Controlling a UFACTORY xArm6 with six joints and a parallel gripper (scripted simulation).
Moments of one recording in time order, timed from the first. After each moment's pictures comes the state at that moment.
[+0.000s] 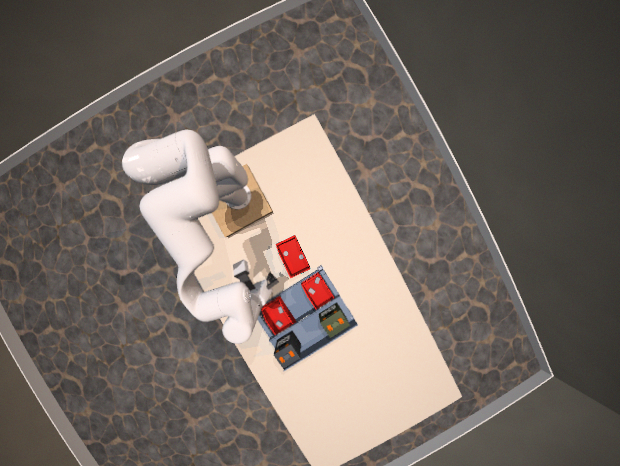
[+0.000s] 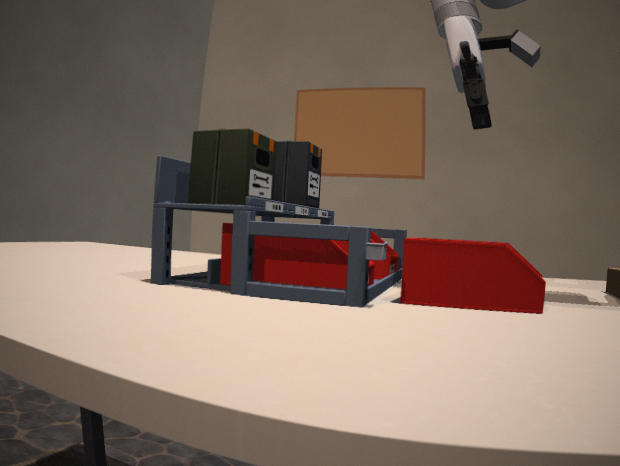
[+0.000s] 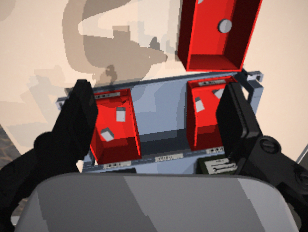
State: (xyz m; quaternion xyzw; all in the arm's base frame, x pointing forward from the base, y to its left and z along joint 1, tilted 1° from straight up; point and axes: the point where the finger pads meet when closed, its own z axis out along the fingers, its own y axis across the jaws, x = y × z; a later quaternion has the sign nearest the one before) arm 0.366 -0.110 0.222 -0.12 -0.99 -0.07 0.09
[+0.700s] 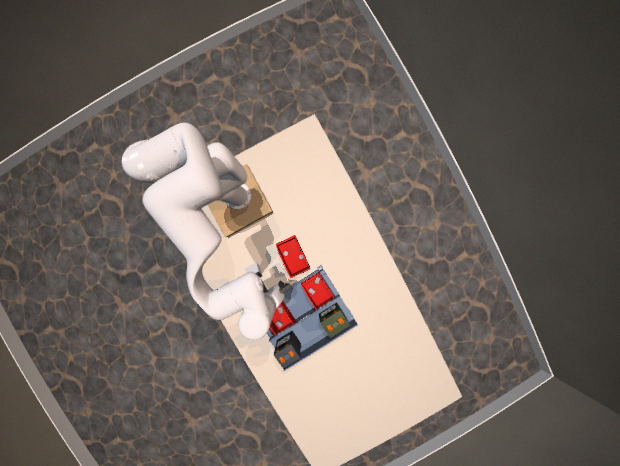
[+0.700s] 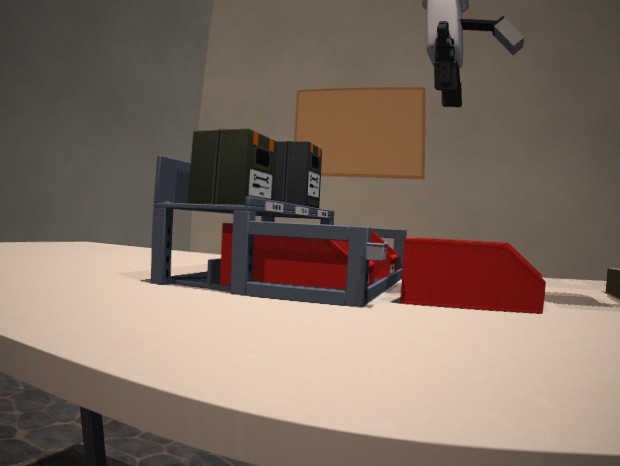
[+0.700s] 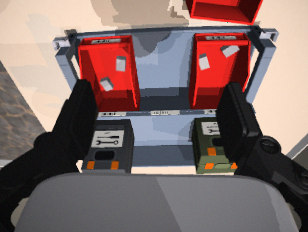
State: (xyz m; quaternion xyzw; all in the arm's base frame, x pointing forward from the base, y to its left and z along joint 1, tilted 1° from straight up) arm 0.415 -0.097 0.244 -0.10 -0.99 0.01 0.01
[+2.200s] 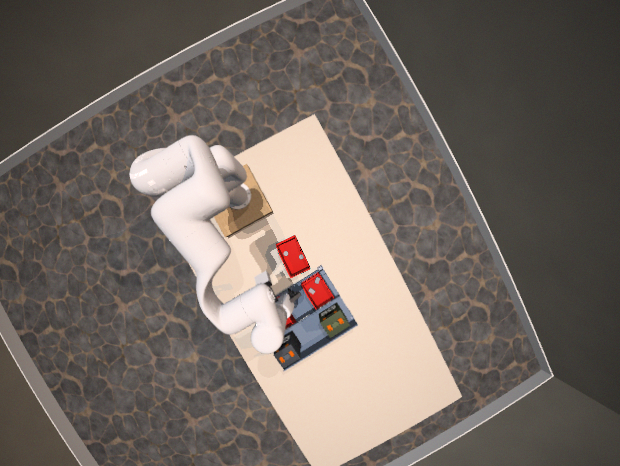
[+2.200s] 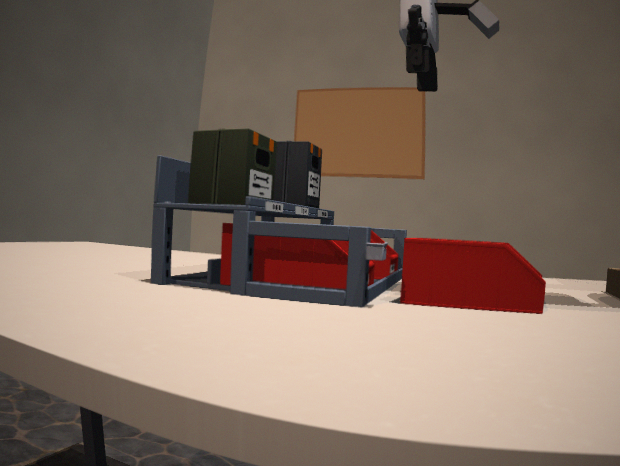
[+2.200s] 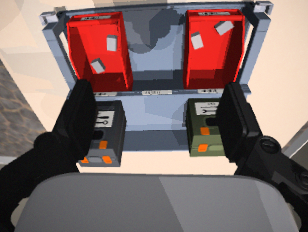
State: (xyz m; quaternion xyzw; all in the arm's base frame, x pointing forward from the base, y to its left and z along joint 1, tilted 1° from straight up) arm 0.455 -0.087 0.263 -0.10 -0.99 0.01 0.01
